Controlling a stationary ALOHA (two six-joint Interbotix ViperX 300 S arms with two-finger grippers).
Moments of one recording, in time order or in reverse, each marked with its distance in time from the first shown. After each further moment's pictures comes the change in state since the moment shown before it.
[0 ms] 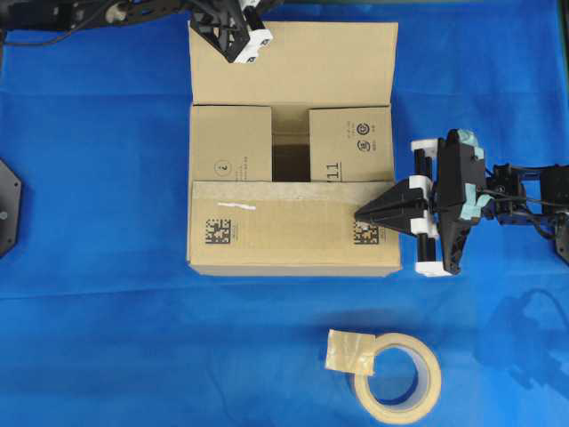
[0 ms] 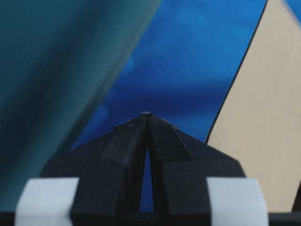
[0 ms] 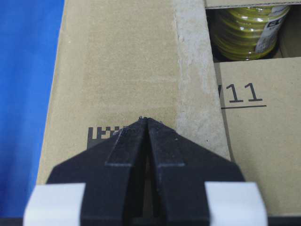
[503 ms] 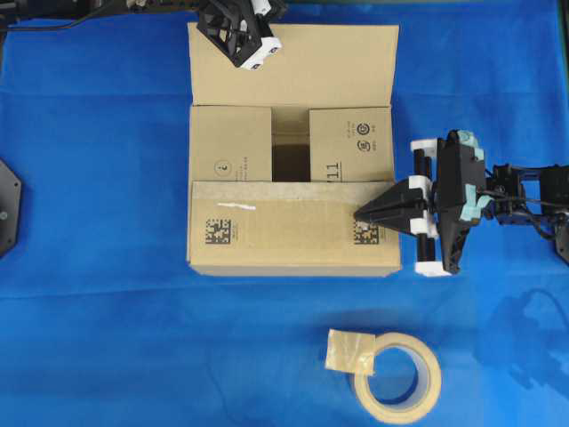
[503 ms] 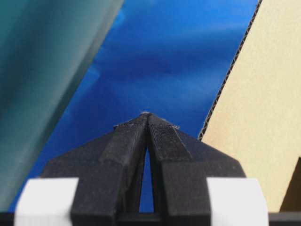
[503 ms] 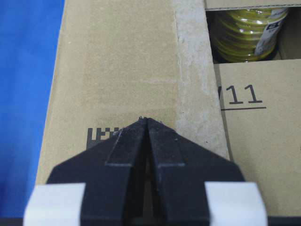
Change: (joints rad) left arm -0.029 0.031 -0.100 0.002 0.235 0.002; right arm 0.002 0.002 0.000 0.002 -0.012 -0.008
